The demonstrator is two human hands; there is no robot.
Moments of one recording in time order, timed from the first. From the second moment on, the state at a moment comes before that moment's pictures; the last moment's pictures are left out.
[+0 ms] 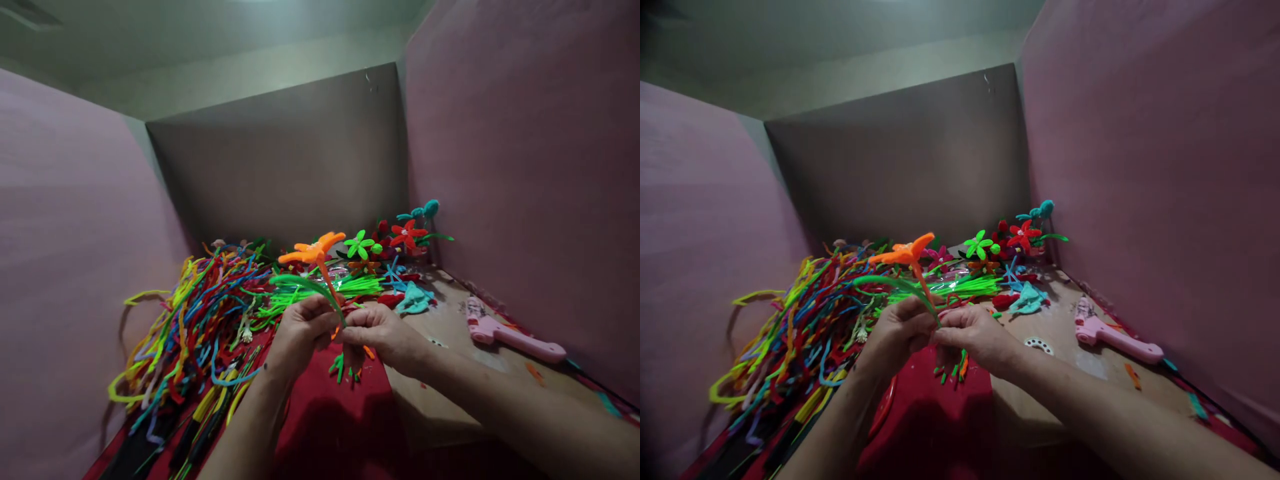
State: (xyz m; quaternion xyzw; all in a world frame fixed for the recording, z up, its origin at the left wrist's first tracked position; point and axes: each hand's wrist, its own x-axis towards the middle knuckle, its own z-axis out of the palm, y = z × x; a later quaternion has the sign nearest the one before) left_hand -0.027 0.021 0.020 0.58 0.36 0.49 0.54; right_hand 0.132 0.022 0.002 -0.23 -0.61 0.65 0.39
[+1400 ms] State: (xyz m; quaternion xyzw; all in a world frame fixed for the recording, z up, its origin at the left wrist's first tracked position) left_hand -0.042 -0.047 0.028 0.81 0.24 0.40 -0.35; right_hand 0.135 0.021 -0.024 -0.26 -0.53 0.64 0.50
